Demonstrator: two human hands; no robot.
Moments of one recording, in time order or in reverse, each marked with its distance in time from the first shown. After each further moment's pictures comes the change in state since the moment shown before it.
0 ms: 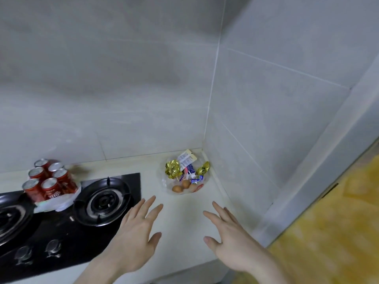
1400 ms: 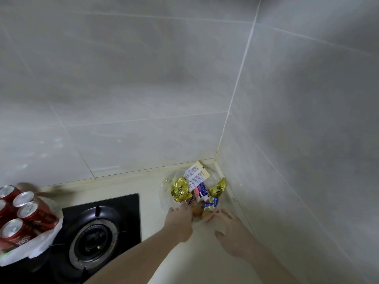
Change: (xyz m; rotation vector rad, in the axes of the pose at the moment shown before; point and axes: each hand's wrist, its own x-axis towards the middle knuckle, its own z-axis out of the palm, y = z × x) left_hand 0.309 -0.054 0.115 0.170 -0.348 -0.069; right_hand 0.270 0.062 -0.001 -0.003 0.011 0.096
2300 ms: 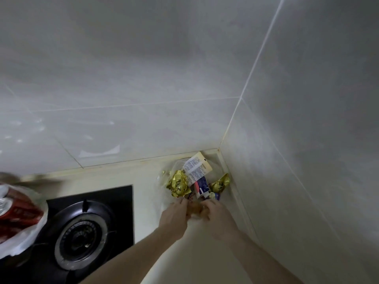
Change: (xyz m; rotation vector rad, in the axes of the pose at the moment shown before) left_hand 0.044 -0.019 0.020 -0.307 0.107 -0.036; right_hand 0.117 0.016 0.043 0.016 0.052 -0.039
